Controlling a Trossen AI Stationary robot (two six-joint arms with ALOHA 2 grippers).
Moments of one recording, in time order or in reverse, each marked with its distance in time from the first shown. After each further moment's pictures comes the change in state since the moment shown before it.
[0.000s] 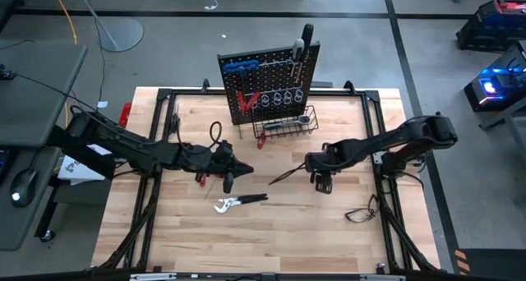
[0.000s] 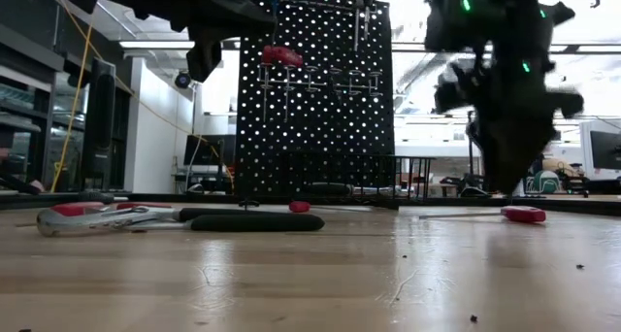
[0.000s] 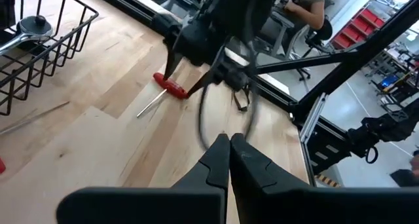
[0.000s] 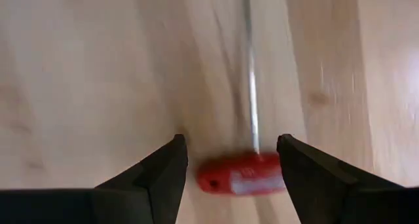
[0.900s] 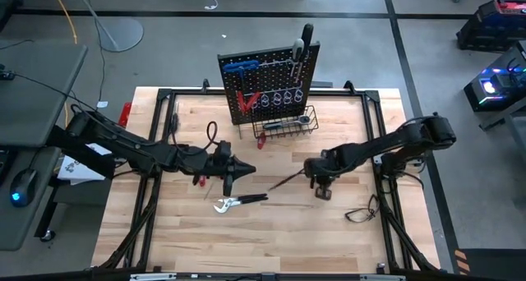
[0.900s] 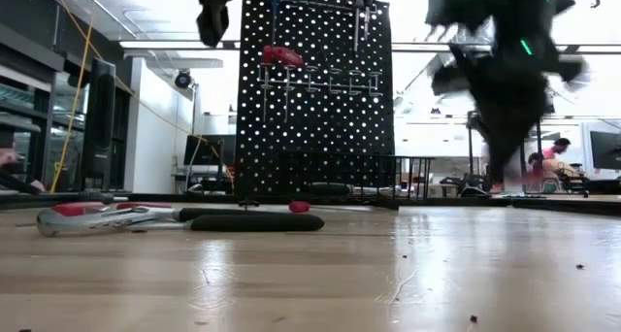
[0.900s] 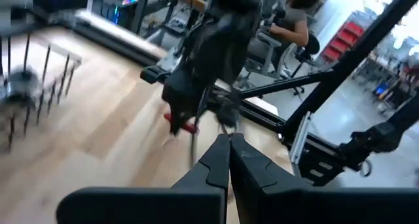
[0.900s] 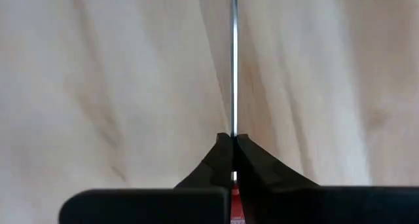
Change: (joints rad) left arm -0.050 0.000 0.081 0.019 -0.076 0.097; right arm 0.046 0.003 0.027 0.049 -0.091 0.081
